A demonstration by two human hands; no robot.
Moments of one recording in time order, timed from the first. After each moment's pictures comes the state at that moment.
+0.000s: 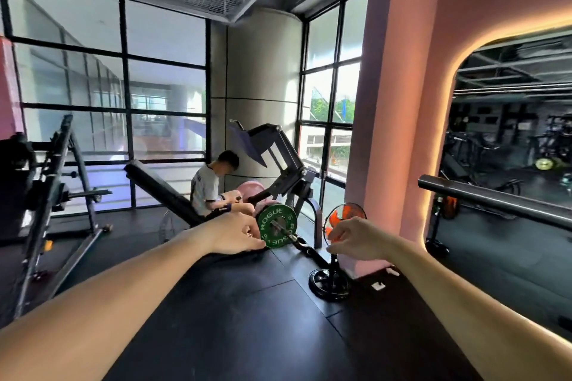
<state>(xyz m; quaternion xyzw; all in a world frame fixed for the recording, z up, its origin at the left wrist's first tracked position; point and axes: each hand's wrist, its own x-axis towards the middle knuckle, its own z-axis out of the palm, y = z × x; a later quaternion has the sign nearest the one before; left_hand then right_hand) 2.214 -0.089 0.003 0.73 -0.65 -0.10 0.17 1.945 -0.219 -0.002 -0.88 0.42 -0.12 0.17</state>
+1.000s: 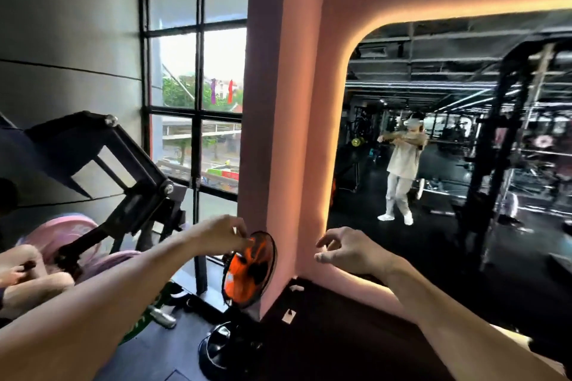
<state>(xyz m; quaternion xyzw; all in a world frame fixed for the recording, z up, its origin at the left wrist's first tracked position) 2.384 -0.924 -0.010 0.53 -0.81 -0.19 0.17 2.089 -0.861 -0.013 -0.71 0.65 -0.19 0.19</state>
